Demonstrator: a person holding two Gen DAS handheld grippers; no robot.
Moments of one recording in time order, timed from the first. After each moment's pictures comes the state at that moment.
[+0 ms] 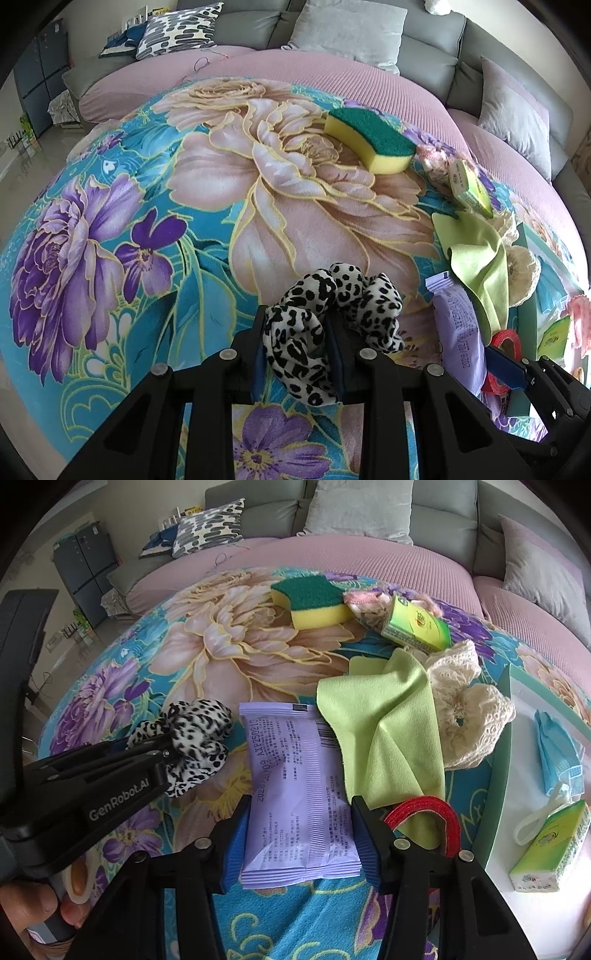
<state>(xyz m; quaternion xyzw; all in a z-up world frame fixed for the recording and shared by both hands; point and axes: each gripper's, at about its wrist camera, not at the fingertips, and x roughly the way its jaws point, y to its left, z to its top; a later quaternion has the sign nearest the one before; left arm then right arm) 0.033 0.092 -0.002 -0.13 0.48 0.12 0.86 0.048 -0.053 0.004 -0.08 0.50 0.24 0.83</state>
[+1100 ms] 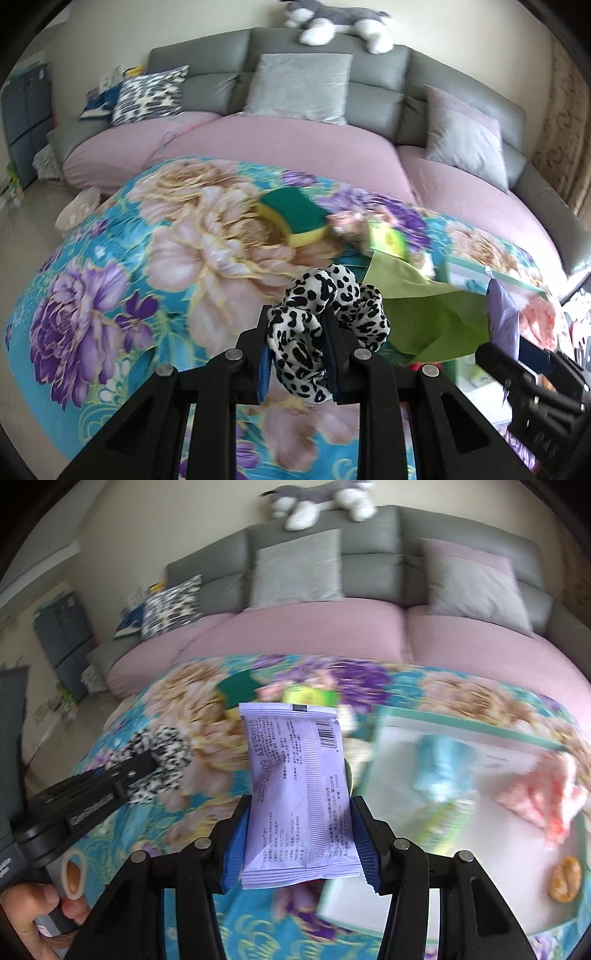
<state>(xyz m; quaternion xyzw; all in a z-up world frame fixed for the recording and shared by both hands) 0.024 0.029 0.074 -0.08 0.39 0.07 0.91 0.033 -0.158 0.079 0.01 0.41 0.17 0.90</state>
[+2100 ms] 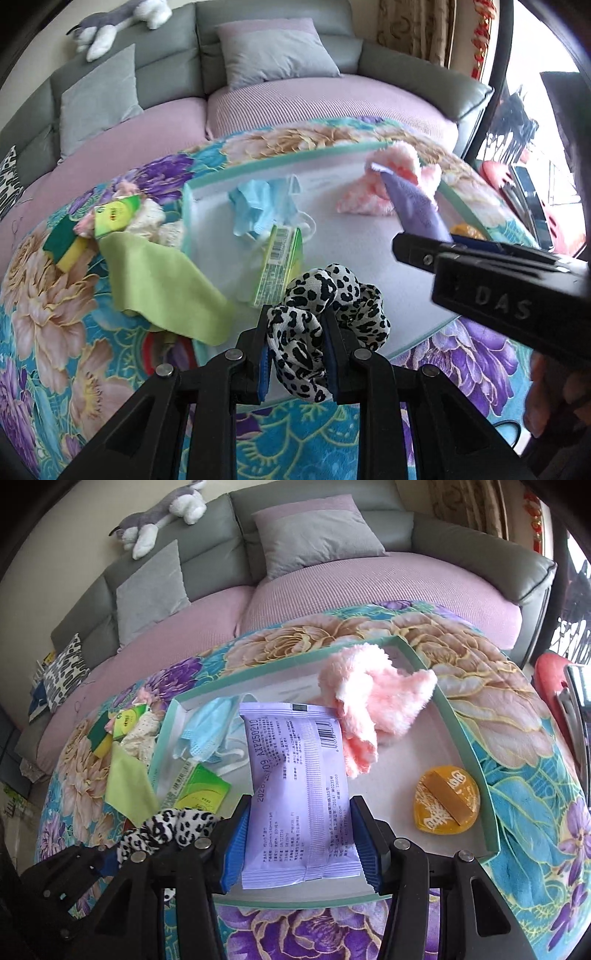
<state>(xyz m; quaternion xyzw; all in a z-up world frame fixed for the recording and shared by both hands) 0.022 -0.188 0.040 0.10 0.45 -0.18 0.87 0.023 -0.331 0.050 0.14 0.46 -0.02 0.88</state>
